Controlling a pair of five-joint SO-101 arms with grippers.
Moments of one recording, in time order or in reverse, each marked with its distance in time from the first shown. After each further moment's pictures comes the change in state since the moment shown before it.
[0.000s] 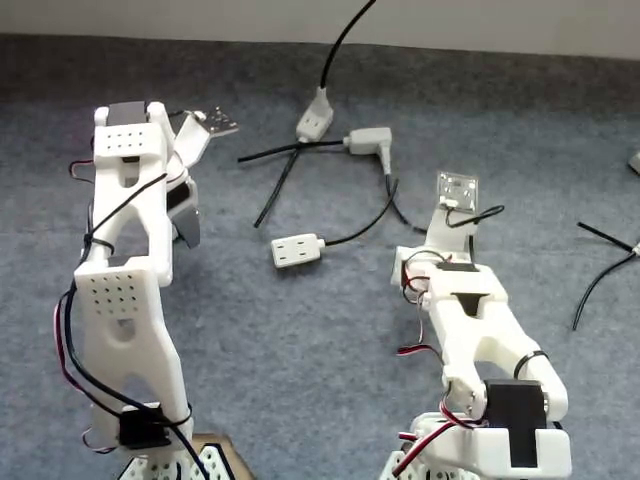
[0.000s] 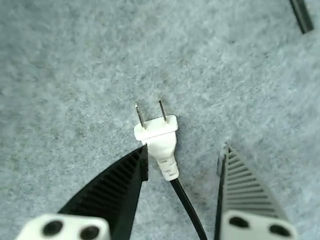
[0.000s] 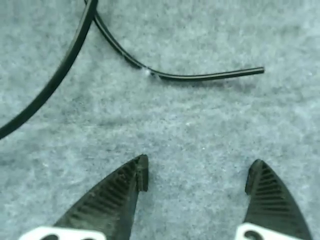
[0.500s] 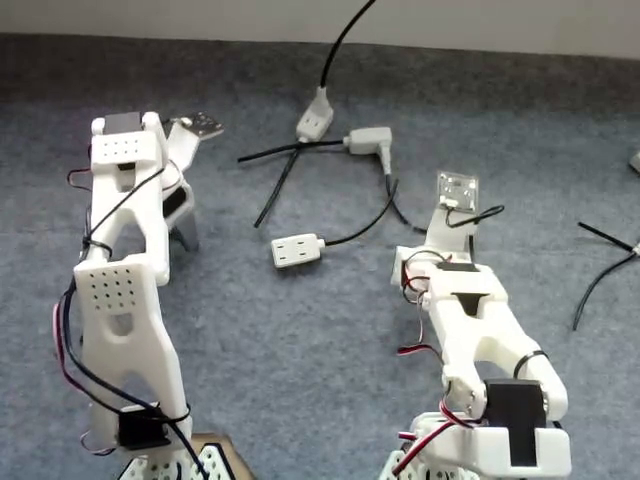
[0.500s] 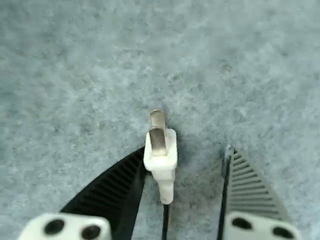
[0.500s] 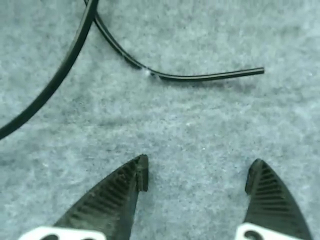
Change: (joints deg) left arm -1.1 6.5 -2.3 -2.5 8.5; right arm 0.0 0.0 0.0 0.0 0.0
